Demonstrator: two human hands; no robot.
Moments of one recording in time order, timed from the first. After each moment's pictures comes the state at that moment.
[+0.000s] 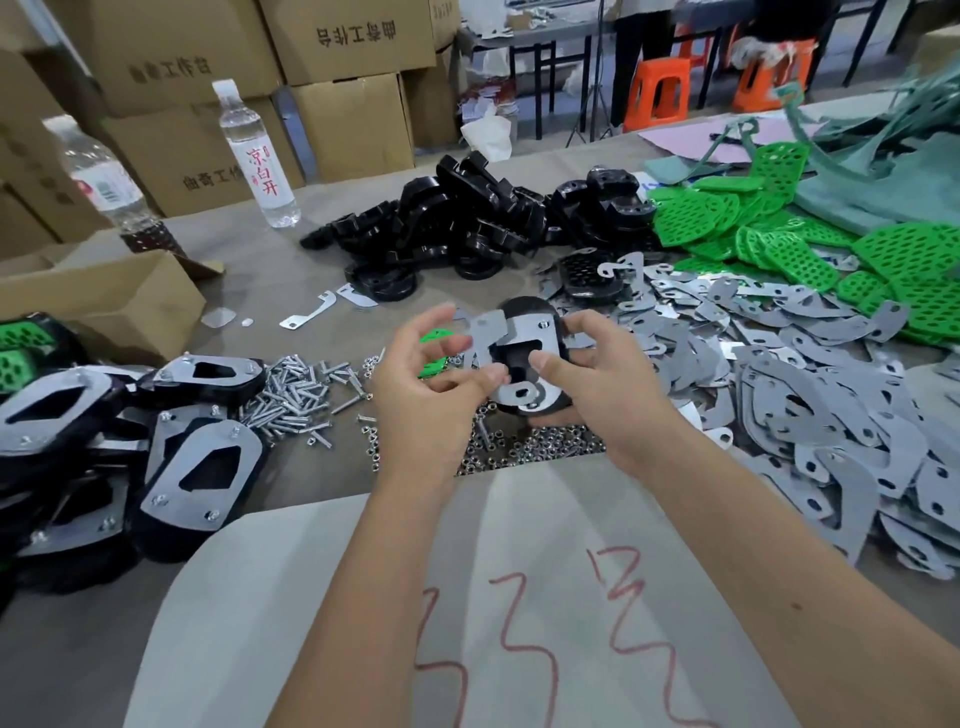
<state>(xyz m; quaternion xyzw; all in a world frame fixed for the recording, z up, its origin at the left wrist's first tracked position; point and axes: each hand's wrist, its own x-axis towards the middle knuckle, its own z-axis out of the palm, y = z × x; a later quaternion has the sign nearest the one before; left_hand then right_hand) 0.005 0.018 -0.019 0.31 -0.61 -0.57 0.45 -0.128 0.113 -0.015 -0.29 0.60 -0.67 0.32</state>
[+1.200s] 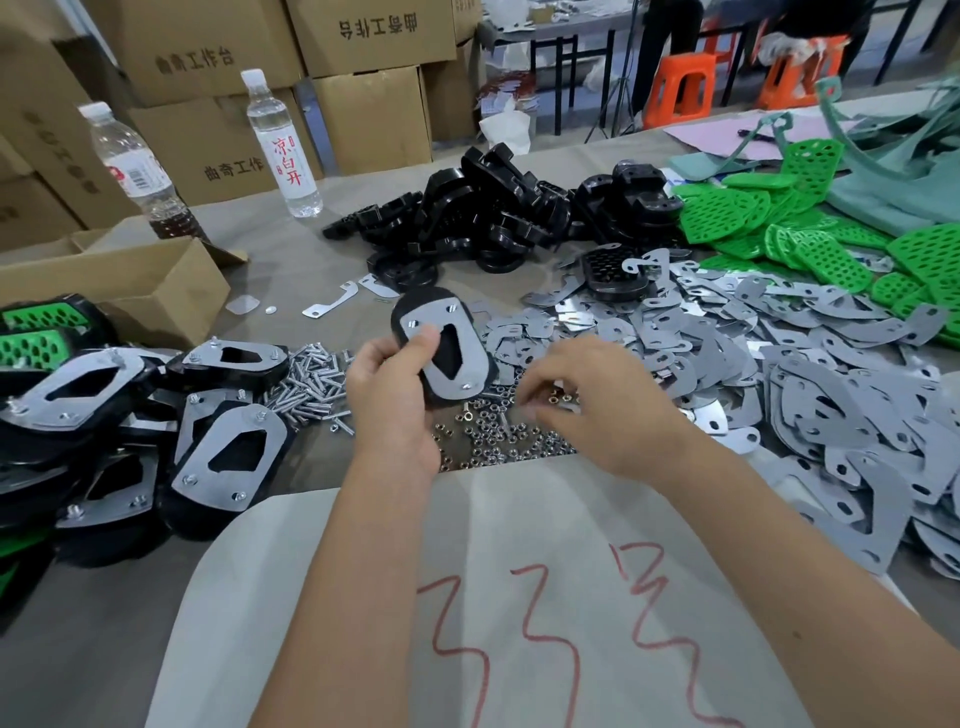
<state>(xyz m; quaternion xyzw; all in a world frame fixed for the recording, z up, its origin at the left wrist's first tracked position) 0.024 0.003 0.003 0.40 -0.38 -0.68 0.47 -0.122 0.115 -0.014 -0.61 0.72 -0.31 0.05</state>
